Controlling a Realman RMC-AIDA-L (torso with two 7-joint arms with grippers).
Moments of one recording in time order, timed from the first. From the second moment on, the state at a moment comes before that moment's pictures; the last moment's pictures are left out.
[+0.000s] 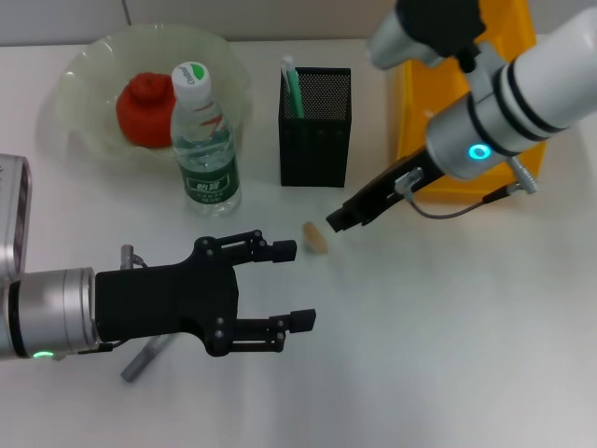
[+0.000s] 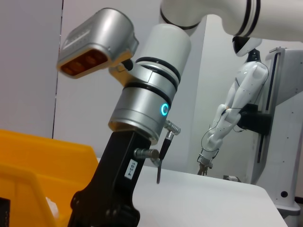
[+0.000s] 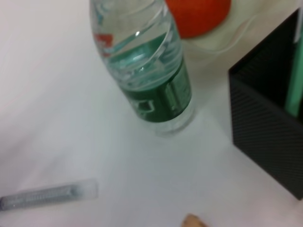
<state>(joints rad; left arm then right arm) -0.39 -2.08 1.10 0.53 1.64 1.64 -1.02 0.80 2.08 -1.47 -0.95 -2.32 -1.26 2.56</state>
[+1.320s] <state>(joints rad) -0.34 -2.06 1.09 0.54 1.60 1.65 -0.98 0.99 2.07 -1.37 -0.84 -2.34 -1.43 2.32</state>
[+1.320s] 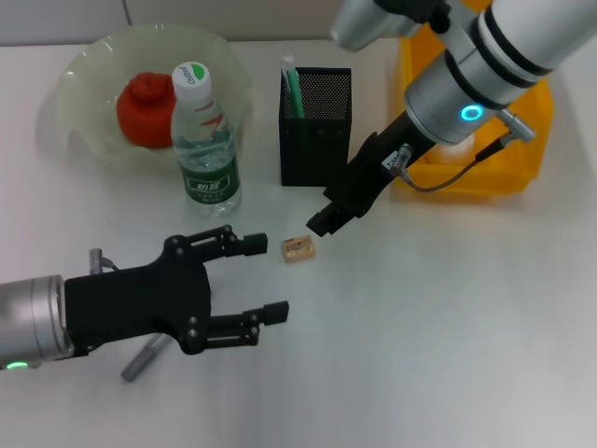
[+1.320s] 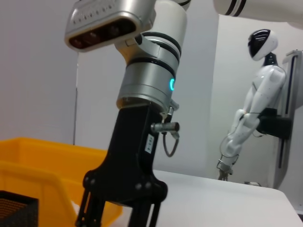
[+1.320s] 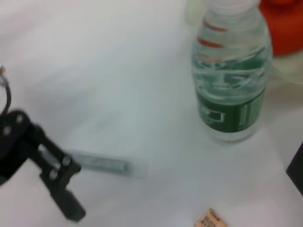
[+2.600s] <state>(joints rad) -0.29 -2.06 0.99 0.54 1.61 1.64 -0.97 1.04 2.09 -1.58 -0.79 -2.32 -1.32 2.05</state>
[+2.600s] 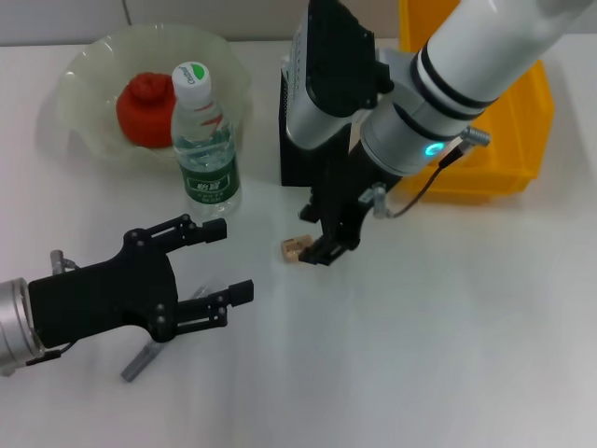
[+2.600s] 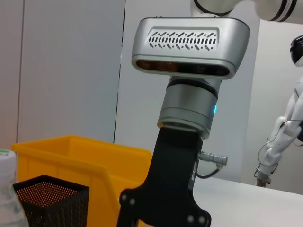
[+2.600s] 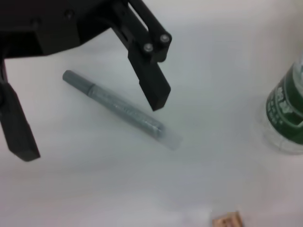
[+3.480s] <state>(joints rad) -0.29 -2.07 0.99 0.54 1.60 1.64 -0.97 1.03 2.09 -1.76 -0.74 -2.22 -1.14 2.02</state>
